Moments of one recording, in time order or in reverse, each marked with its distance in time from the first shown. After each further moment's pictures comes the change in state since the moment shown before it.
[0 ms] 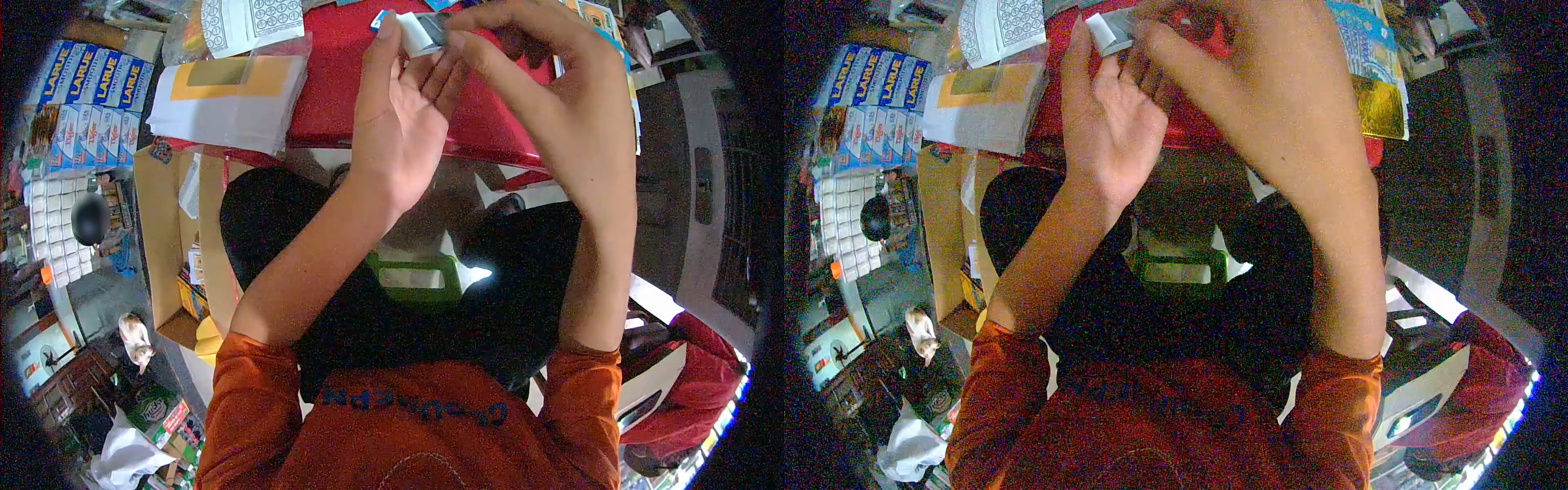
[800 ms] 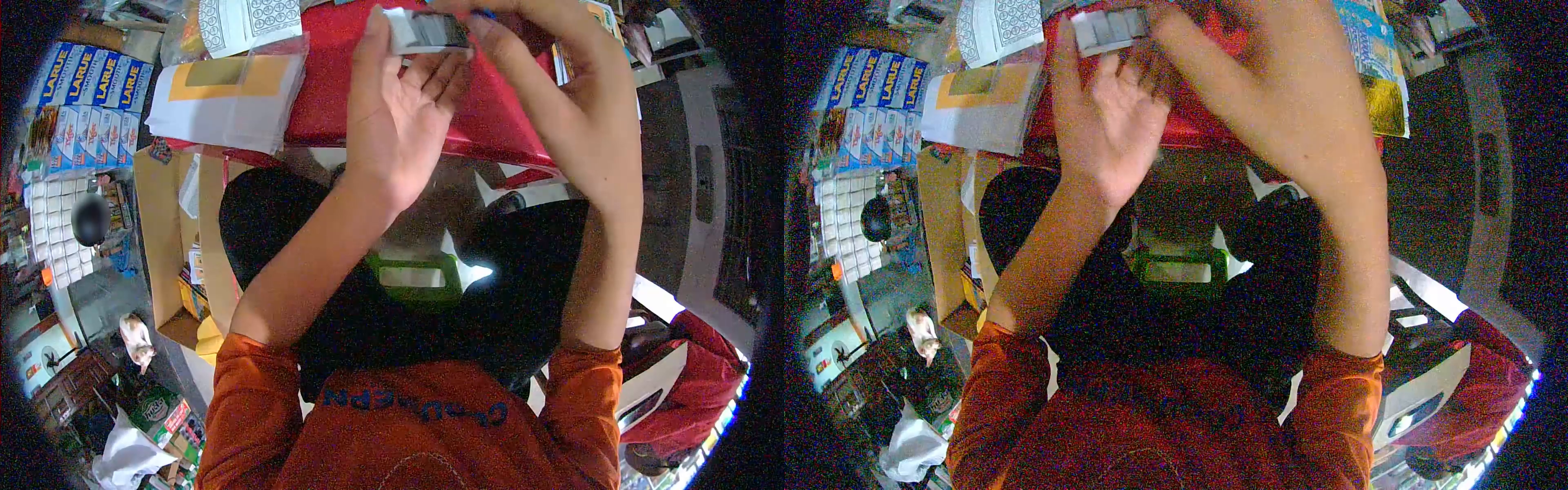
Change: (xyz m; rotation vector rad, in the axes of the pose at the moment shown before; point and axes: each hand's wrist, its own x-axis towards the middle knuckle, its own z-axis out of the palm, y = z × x) left_hand 0.000 -0.004 -0.003 0.007 -0.015 0.032; right_hand 0.009 0.045 0.004 0.162 -0.033 -0.292
